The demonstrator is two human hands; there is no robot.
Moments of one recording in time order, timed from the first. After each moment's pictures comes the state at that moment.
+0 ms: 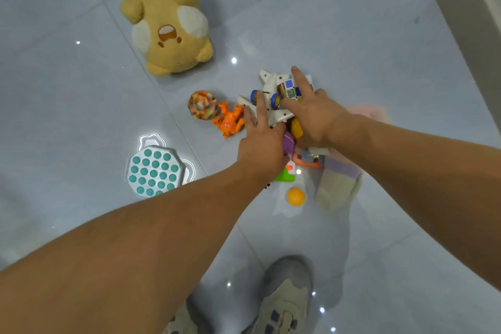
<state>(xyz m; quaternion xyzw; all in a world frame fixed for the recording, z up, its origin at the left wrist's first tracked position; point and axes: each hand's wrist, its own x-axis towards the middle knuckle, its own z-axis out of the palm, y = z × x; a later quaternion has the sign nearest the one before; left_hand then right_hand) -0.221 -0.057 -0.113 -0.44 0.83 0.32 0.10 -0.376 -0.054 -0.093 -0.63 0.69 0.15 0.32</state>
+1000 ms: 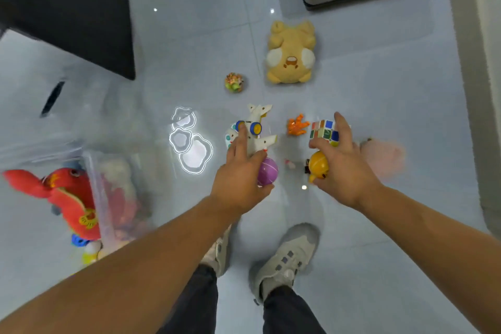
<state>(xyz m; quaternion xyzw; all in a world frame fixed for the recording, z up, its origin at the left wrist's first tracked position) 0.003 -0.031 0.131 -0.58 0.74 0.34 0.07 -0.226 -0.022 0.148 -0.65 0.67 0.05 0.36</state>
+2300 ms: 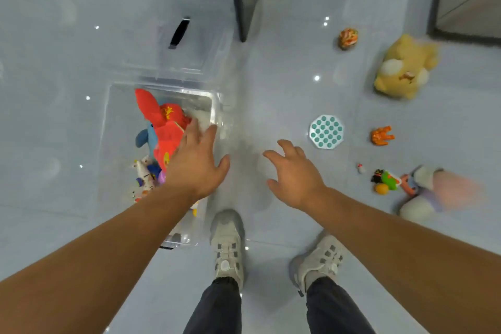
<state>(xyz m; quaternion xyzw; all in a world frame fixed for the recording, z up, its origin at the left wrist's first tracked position) 0.310 0.017 0.177 -0.75 0.58 0.31 0.06 0.096 -0.004 0.159 -0.75 0.51 0.18 0.37</state>
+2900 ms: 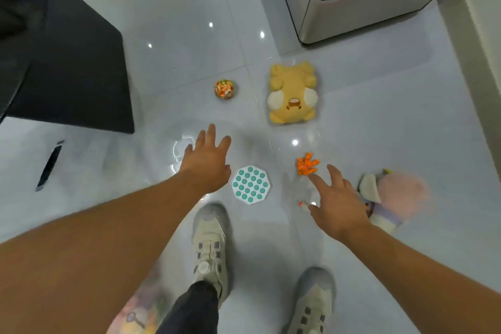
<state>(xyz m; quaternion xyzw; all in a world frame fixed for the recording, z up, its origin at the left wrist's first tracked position) 0.049 -0.210 0.059 -0.53 0.77 0.21 0.27 -0.197 -0.067 0.073 -0.55 0.73 0.14 0.37</state>
